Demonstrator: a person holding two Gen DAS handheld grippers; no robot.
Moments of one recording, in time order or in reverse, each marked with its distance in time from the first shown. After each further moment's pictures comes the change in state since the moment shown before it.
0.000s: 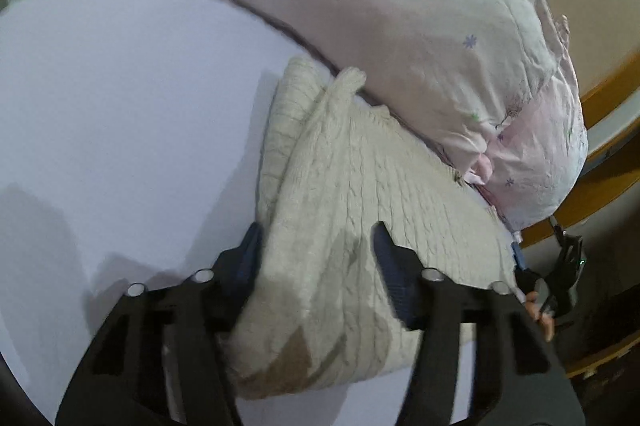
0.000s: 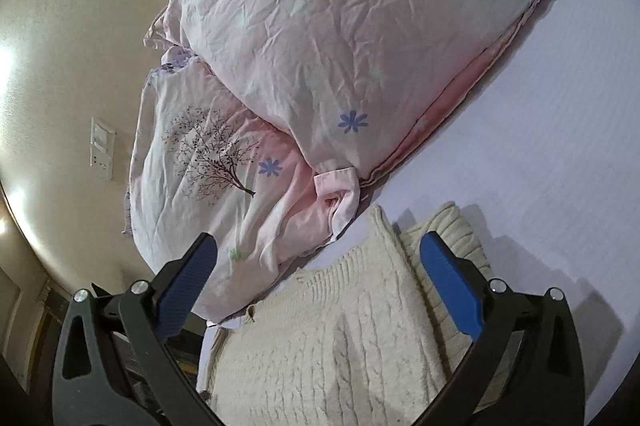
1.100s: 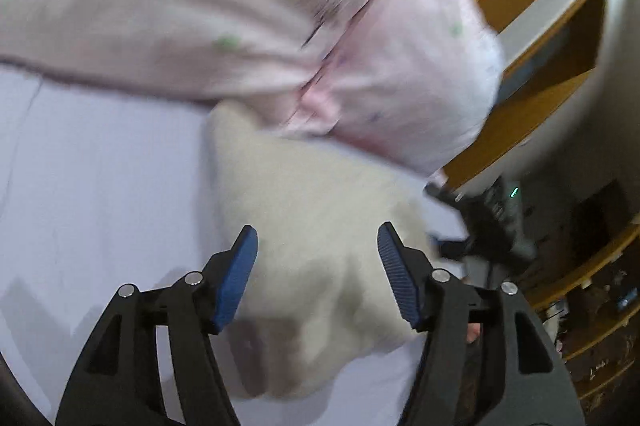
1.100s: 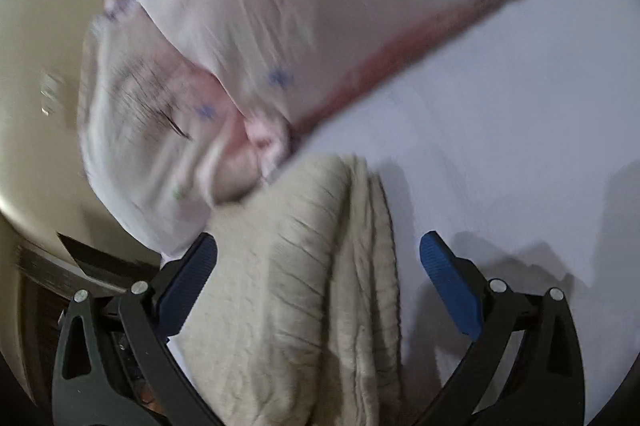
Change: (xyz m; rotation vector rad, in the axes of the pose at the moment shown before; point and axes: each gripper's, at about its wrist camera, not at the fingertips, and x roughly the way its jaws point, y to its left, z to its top) left arm 0.081 -0.209 -0.052 0.311 0.130 -0.214; right arm 0.004 -0.025 0.034 -0.049 0.366 -0.206
